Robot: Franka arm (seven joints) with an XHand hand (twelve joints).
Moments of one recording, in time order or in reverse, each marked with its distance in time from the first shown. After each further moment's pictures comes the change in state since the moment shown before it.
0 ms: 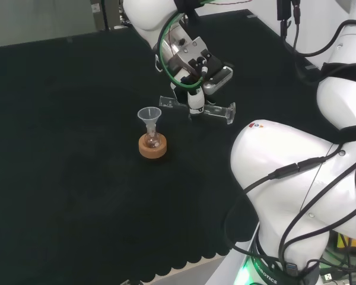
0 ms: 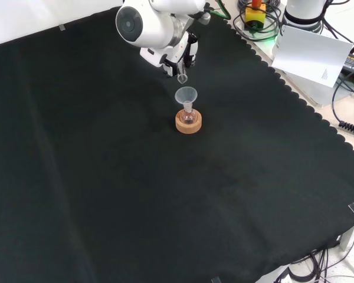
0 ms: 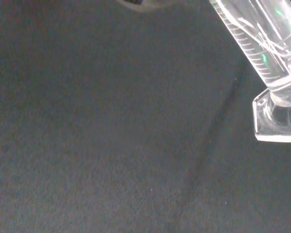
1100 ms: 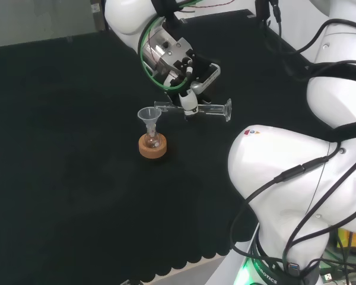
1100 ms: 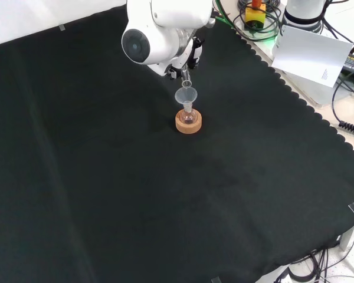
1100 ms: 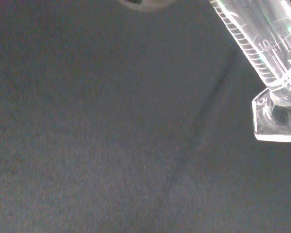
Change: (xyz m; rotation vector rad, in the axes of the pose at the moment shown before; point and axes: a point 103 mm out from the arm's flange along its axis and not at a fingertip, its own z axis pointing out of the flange) arm 0.019 -0.004 -0.014 0.104 -0.090 0.059
